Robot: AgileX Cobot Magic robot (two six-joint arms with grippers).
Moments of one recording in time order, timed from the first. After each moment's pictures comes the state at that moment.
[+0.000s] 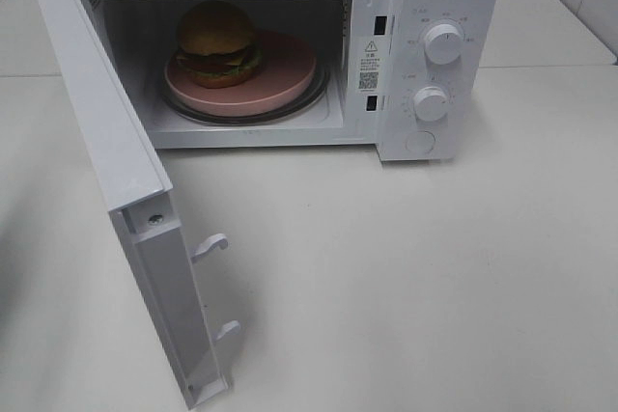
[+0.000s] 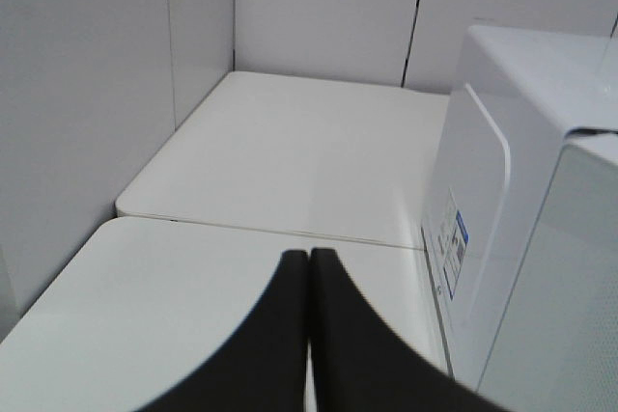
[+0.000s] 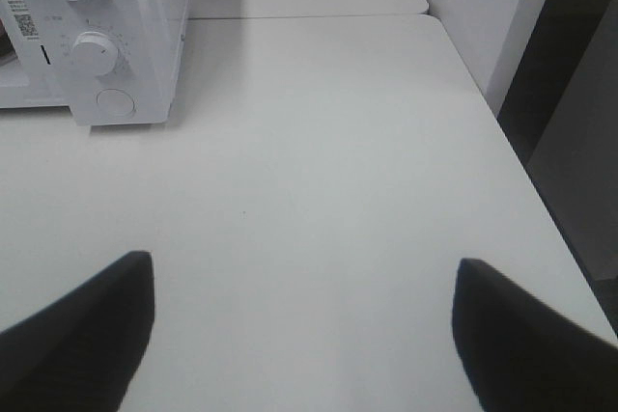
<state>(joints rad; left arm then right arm) 0.09 1.16 -0.32 0.00 -0.66 -0.06 0.10 0.00 -0.50 -0.24 0.98 0.19</state>
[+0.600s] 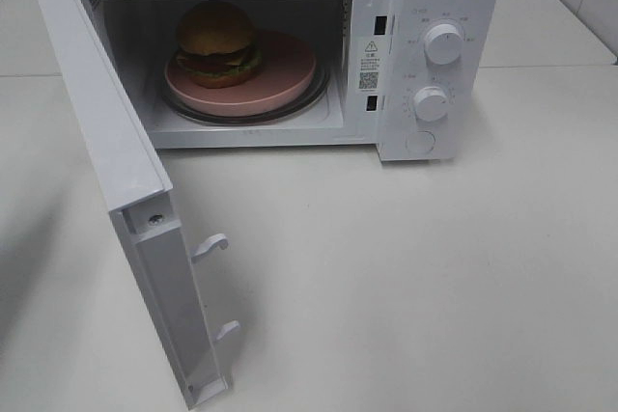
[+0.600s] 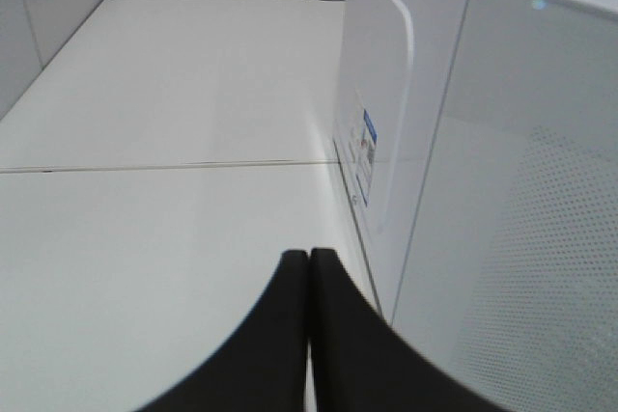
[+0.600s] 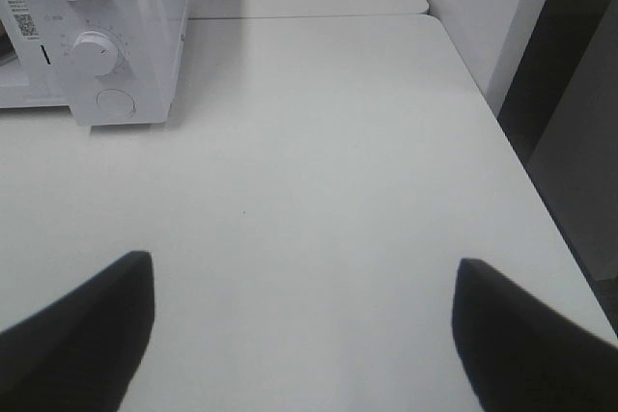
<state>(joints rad) 0.09 1.43 -0.37 0.31 -0.77 -0.21 0.10 0.00 -0.50 -0.24 0.98 0.19</state>
